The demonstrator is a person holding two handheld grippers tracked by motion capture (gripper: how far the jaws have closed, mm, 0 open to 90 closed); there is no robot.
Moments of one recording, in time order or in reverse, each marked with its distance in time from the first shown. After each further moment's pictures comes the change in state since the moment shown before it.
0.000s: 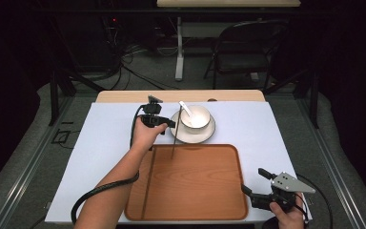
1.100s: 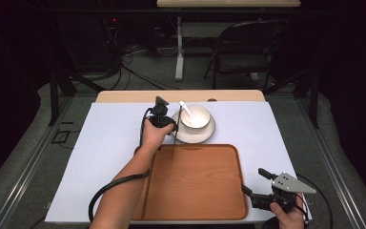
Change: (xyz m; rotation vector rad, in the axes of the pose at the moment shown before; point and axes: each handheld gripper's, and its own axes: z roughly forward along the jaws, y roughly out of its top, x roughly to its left) left arm 0.001 0.007 0.040 0.111 -0.003 -0.142; right arm 0.000 0.000 -0.001 -0.007 0.006 -0.003
